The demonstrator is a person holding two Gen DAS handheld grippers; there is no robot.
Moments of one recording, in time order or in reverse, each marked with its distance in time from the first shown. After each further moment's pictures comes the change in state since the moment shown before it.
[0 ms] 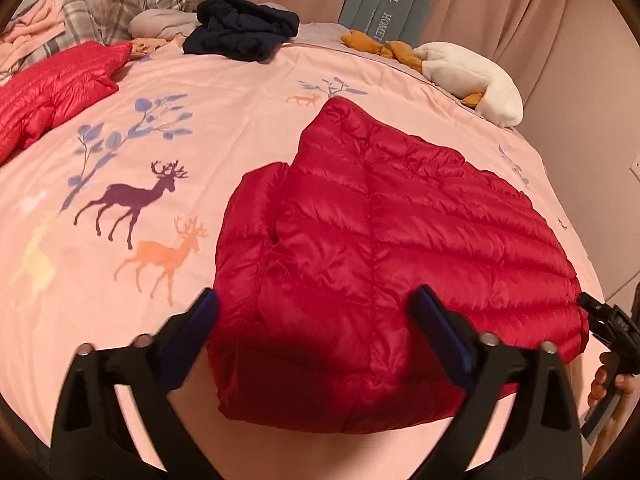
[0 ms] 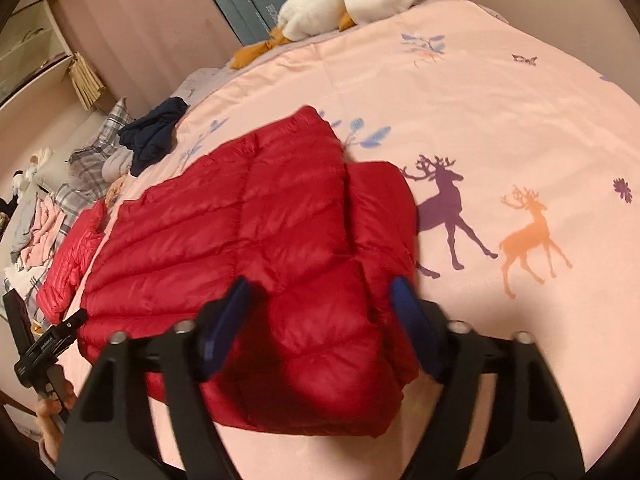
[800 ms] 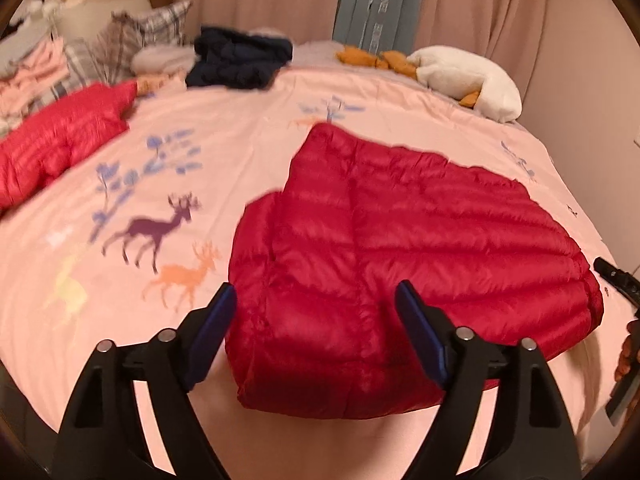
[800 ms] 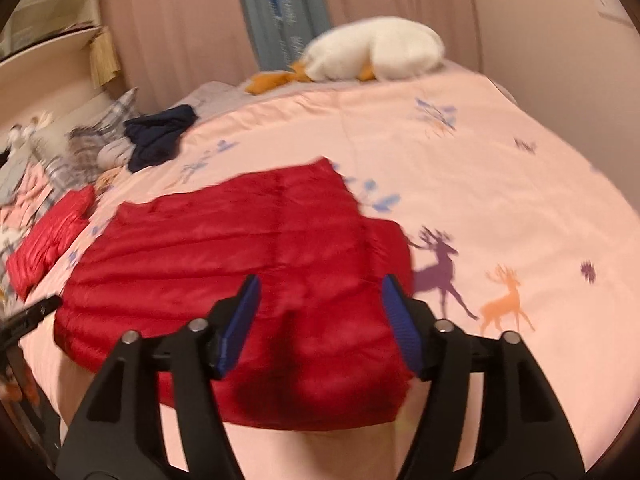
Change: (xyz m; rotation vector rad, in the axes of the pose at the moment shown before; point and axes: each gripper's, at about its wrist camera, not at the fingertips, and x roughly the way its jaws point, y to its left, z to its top) left arm -0.030 -0.027 -0.001 0.106 -0.093 0.096; right arm -0.036 0.058 0.002 -0.233 -0.163 -0.071
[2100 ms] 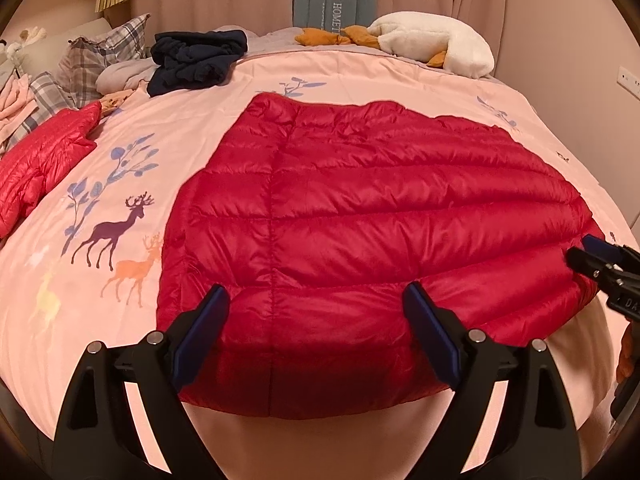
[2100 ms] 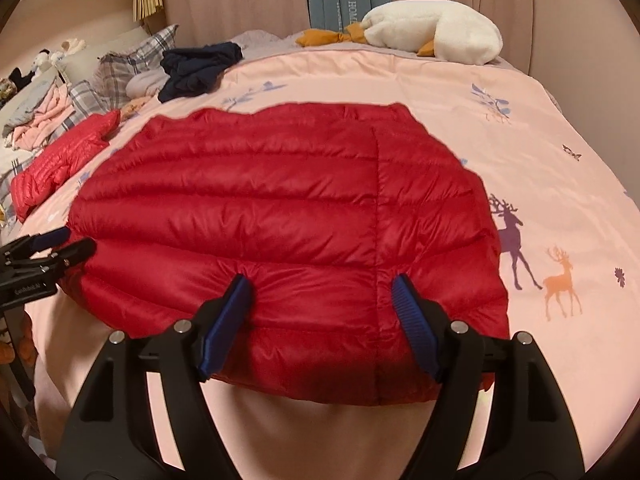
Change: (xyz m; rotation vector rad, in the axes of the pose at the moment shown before) left arm 0.025 -0.045 -0.024 0.139 0.067 -0.015; right arm 0.033 0.042 -0.043 -0.145 0.143 0.016
